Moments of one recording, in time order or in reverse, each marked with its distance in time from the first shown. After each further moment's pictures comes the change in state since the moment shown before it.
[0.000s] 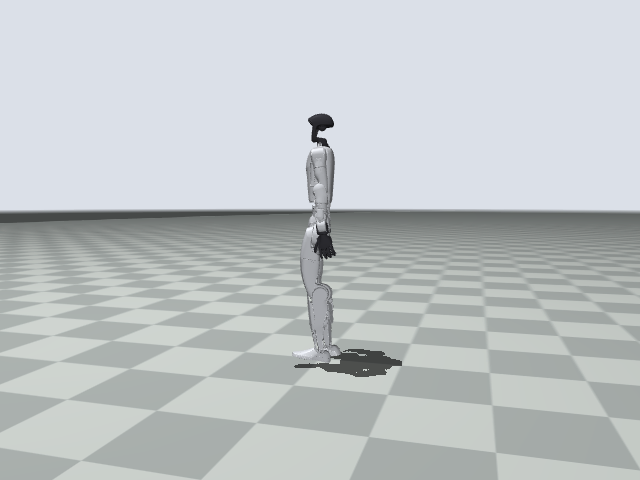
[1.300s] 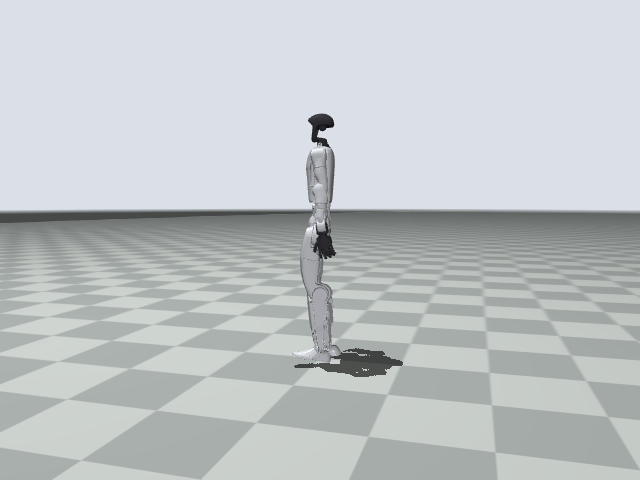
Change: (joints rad) left arm -0.004 0.002 -0.002 0.005 -0.007 -0.002 0.001; right arm -0.003 -0.003 0.008 0.006 -0.023 -0.003 -0.009; waist -0.003 0.000 -0.002; left_leg 0.001 -0.002 -0.004 0.002 0.000 0.000; right_leg 0.000 0.002 -0.001 0.000 0.000 -0.003
